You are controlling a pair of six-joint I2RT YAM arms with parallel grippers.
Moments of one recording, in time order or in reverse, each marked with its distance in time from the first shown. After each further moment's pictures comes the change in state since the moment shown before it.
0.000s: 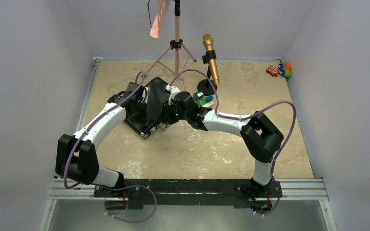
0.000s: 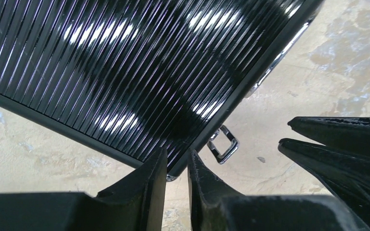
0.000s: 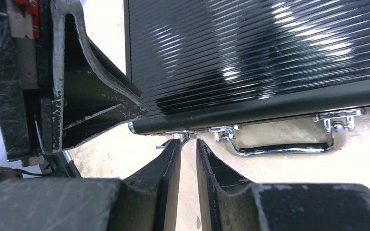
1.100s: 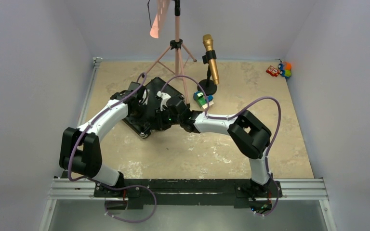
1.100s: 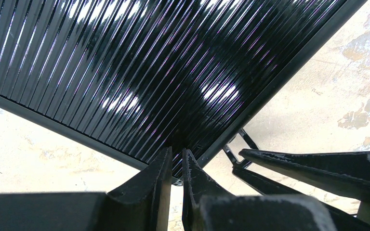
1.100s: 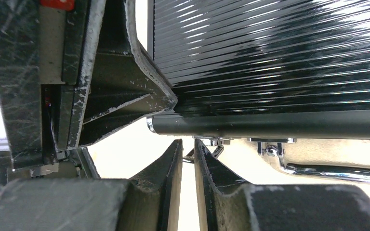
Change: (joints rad) left arm 0.016 0.079 0.023 -0.050 -0.022 0.015; right arm 0.058 0.133 0.055 0.057 -0.094 0.046
